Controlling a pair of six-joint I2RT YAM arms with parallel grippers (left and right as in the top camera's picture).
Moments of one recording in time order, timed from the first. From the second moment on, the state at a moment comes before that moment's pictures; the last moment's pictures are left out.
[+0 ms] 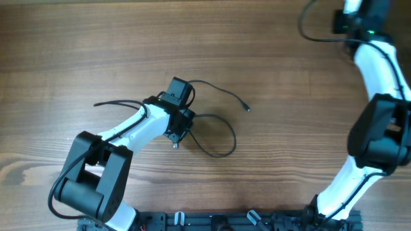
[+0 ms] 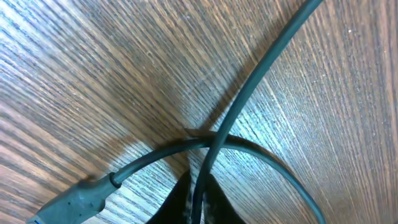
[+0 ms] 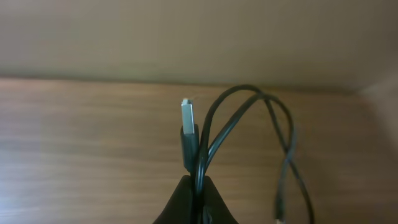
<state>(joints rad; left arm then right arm) -0.44 1.74 0.92 -0.55 0.10 -1.39 -0.22 2.06 1.64 -0.14 0.04 -0.26</state>
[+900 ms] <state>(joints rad) -0.44 1.75 0.90 -0.32 0.17 -1.36 -0.33 2.21 1.65 -0.06 -0.14 0.04</state>
